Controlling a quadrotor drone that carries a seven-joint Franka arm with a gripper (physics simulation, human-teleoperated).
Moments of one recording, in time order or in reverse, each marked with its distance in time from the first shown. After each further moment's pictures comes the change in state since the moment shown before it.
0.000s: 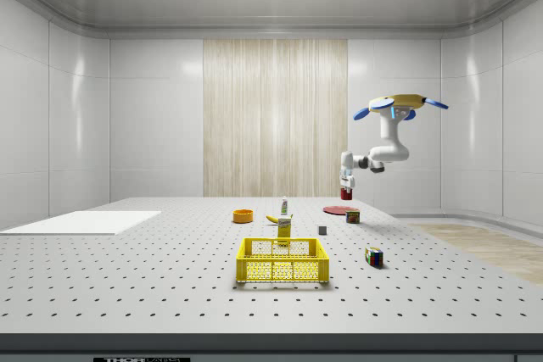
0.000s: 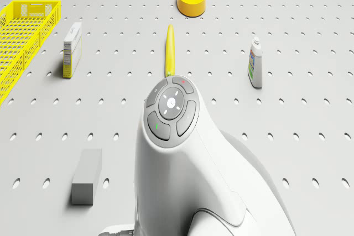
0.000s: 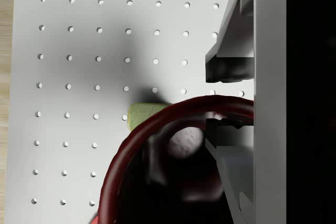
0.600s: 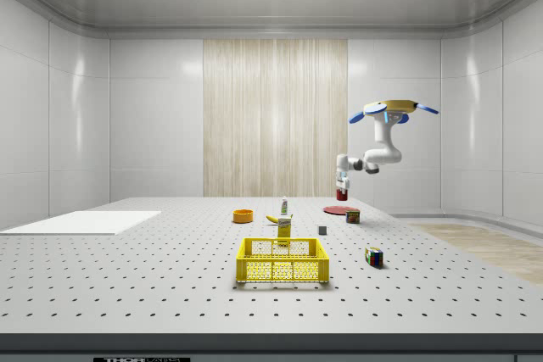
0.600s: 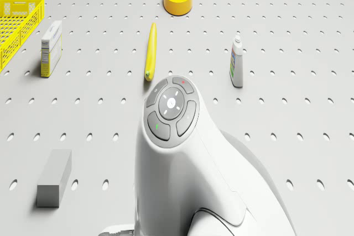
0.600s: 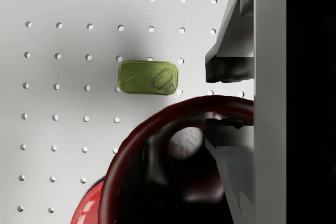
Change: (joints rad) arm -0.003 -0.011 0.002 0.001 0.005 0.011 0.003
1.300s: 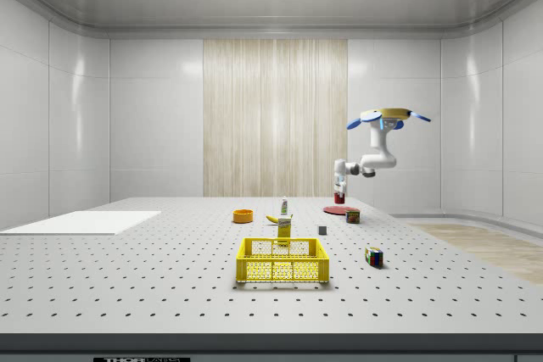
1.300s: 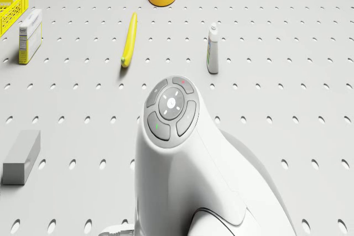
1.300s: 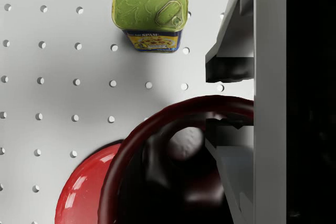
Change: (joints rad) arm -0.003 -0.011 0.002 0.001 0.005 0.011 0.003
